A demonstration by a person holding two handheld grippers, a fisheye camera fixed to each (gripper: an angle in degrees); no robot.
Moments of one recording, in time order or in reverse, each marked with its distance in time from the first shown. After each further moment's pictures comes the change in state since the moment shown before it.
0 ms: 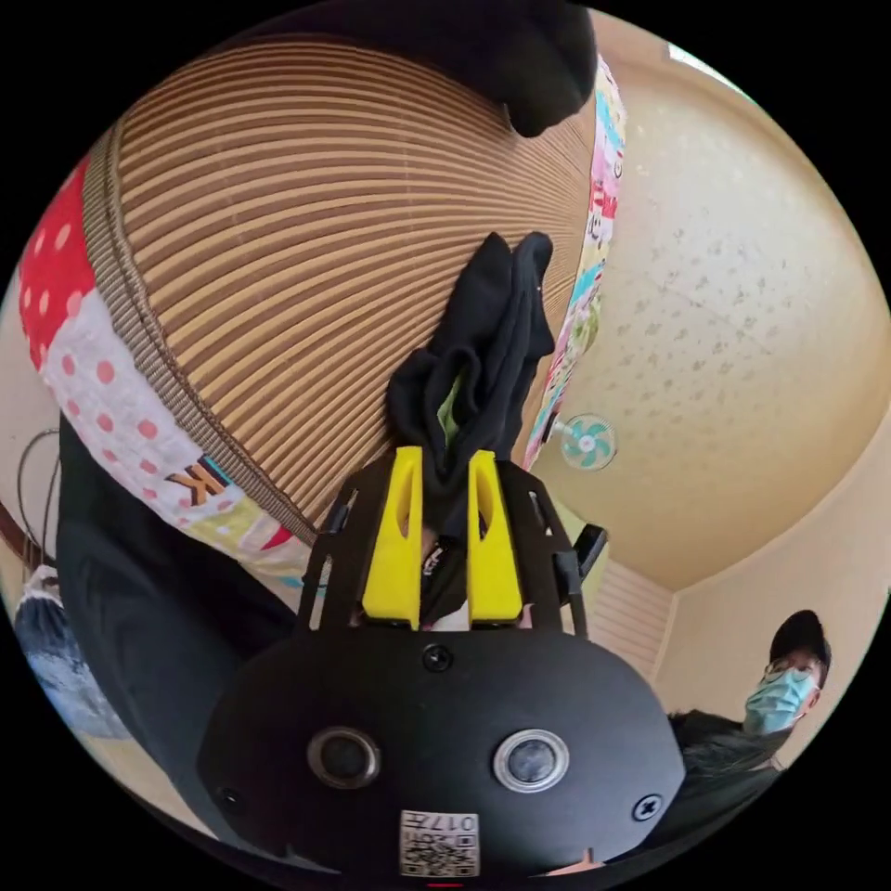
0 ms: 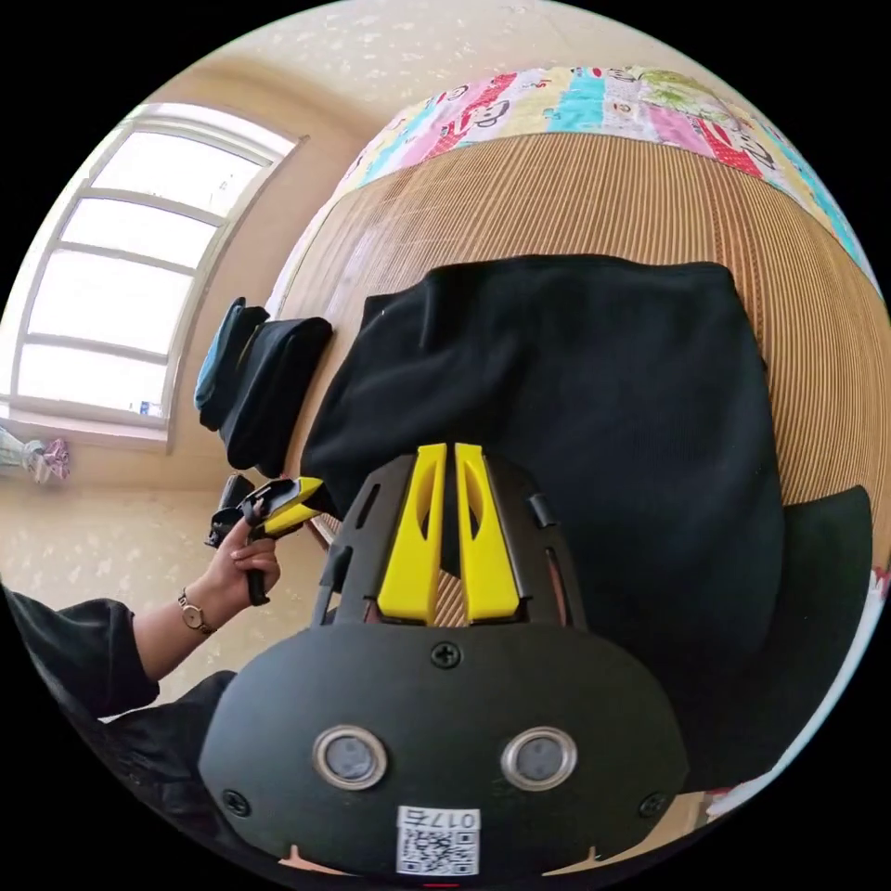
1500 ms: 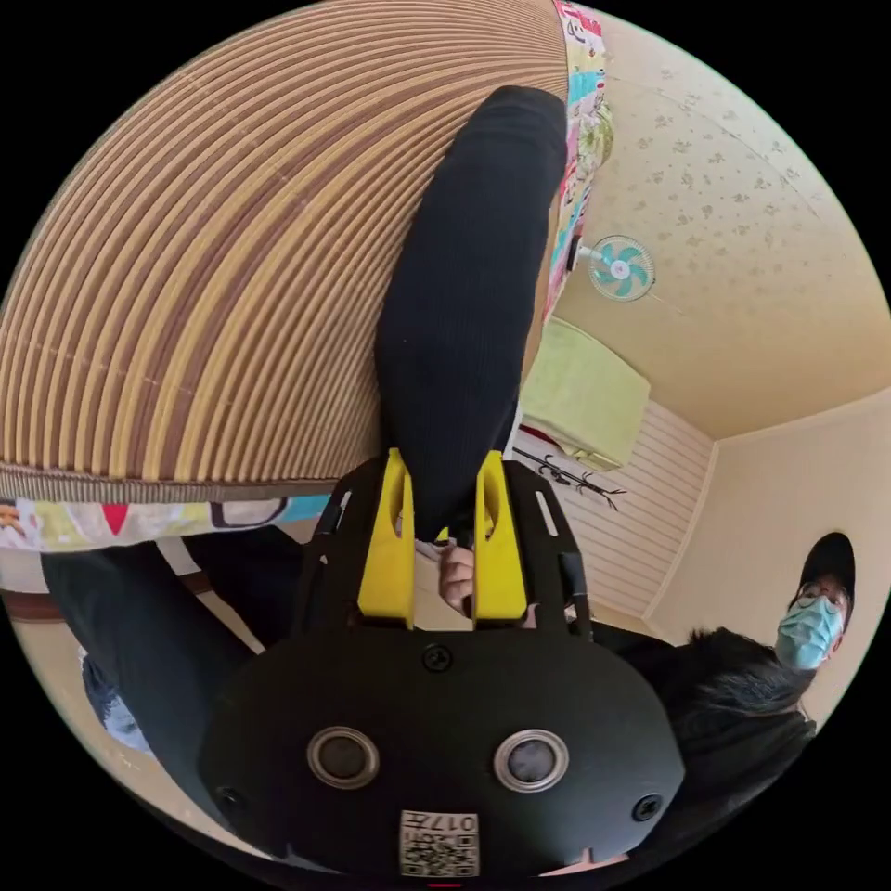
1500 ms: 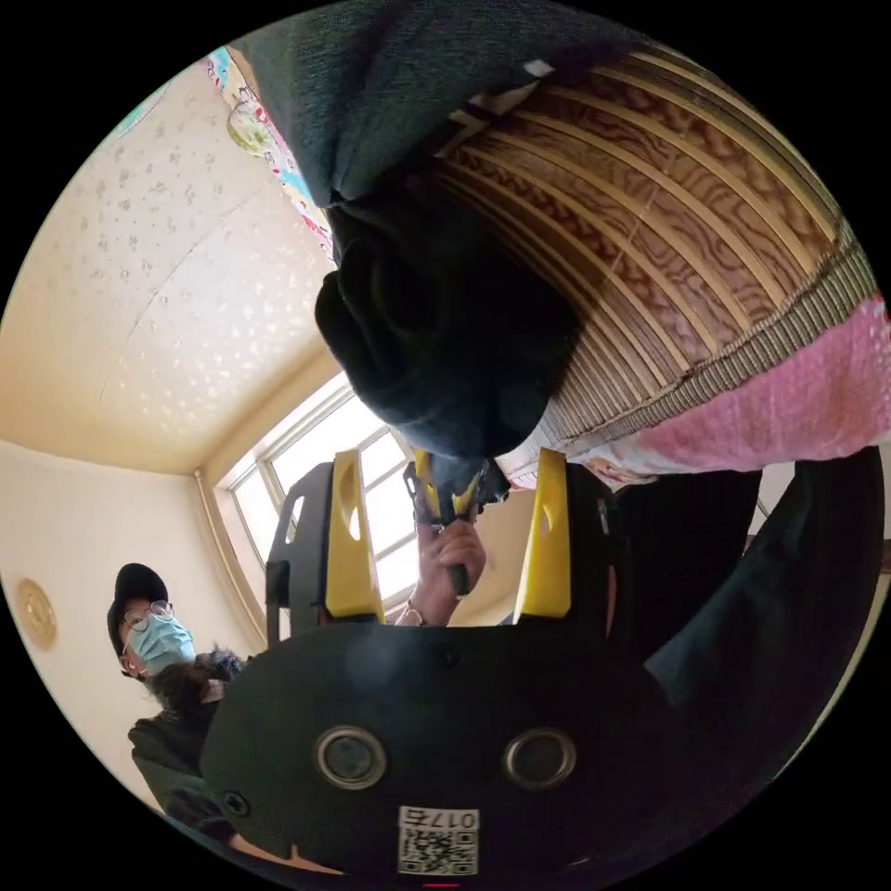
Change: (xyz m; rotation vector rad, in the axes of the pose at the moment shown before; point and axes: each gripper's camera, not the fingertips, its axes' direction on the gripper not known) left arm 0.045 0.091 0.176 -0.587 -0.104 0.221; right arm 0.165 0.183 0.063 0.296 -1.135 0.871
